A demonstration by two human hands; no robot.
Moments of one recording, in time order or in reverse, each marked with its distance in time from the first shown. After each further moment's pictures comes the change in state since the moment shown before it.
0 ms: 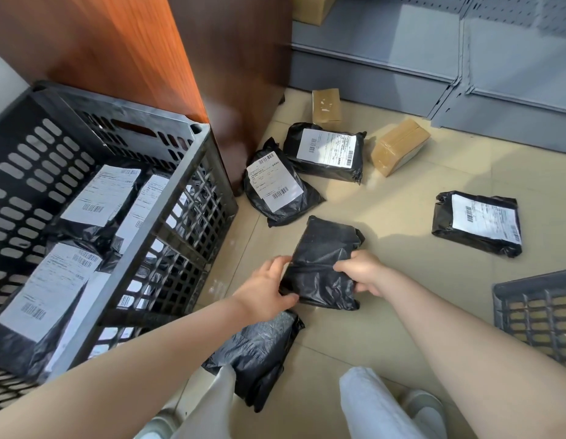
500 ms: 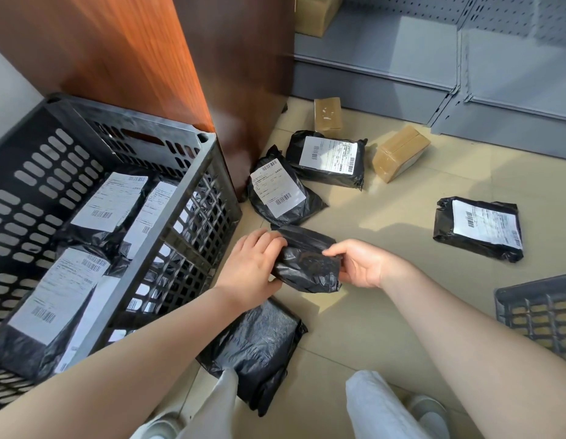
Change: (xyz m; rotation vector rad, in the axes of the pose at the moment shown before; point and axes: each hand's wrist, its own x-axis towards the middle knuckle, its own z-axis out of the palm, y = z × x) left_hand 0.000 -0.011 -0.039 0.506 0.479 0.384; right_hand -0.022 -0.039 -0.003 0.474 -0.434 0.057
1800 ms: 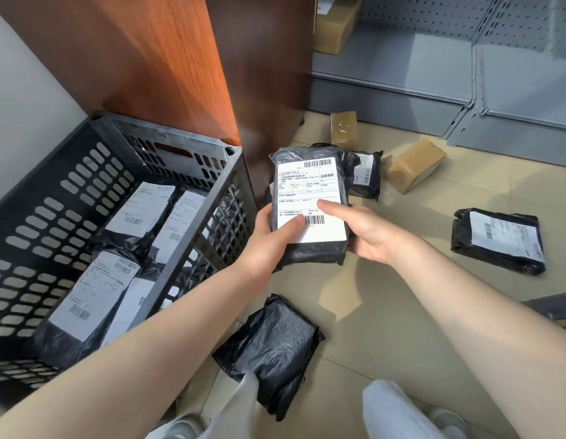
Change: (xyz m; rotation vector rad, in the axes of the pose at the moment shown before) left_hand 0.025 0.023 -0.078 -1.522 0.056 -0.776; right_hand -0.058 -0.060 0.062 -0.077 -0.122 -0.425
